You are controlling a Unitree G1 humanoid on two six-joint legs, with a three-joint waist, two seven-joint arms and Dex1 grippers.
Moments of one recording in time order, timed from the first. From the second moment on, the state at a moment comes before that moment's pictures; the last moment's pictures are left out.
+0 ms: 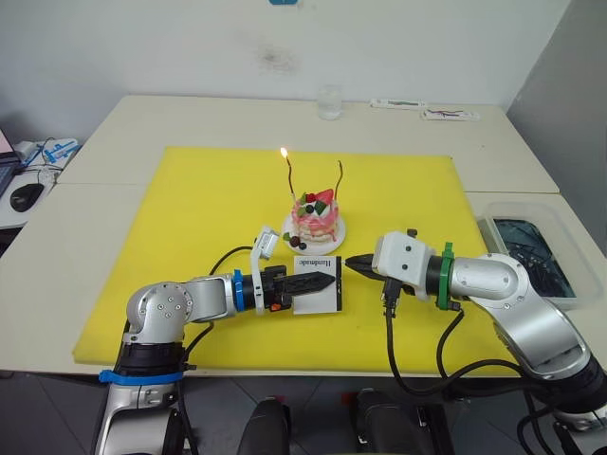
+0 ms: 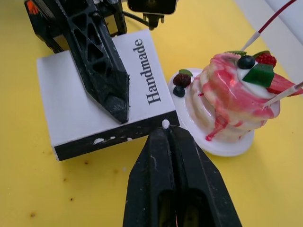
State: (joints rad) left arm -0.42 0.40 0.12 -0.07 -1.12 1.33 -0.56; right arm -0.41 -0.67 0.32 -0.58 0.10 0.59 0.81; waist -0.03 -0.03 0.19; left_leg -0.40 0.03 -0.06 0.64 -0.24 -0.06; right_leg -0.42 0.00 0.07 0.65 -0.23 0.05
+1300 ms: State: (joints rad) left arm -0.42 0.42 0.11 -0.11 -1.11 1.34 -0.60; right arm -0.45 -0.67 0.33 -0.51 0.06 0.52 0.85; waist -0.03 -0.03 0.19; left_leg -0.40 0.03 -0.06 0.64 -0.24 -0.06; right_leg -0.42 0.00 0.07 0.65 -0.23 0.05
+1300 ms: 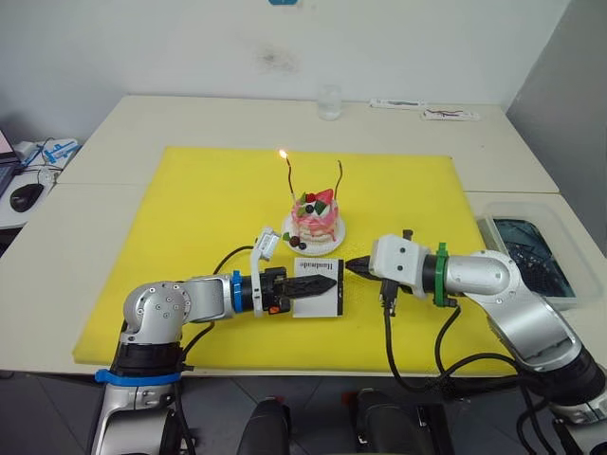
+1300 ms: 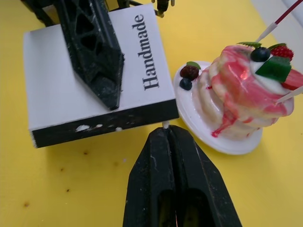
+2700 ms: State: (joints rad) left arm -0.44 0.42 0.11 -0.11 -1.04 1.29 -0.60; right arm -0.50 -0.64 0.35 -0.45 0.03 0.48 0.88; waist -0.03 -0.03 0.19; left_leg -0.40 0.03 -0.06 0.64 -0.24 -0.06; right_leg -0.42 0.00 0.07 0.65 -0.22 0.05
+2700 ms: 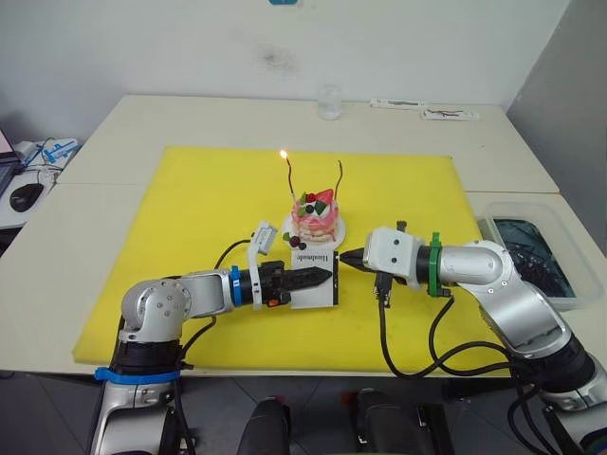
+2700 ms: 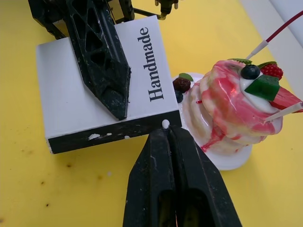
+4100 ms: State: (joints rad) left arm -0.34 0.60 0.11 -0.19 -0.92 1.20 -0.73; right arm -0.52 -0.72 0.24 -0.53 0.15 0.50 1.06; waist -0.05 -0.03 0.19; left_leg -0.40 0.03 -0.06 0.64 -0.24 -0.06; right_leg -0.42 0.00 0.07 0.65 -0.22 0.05
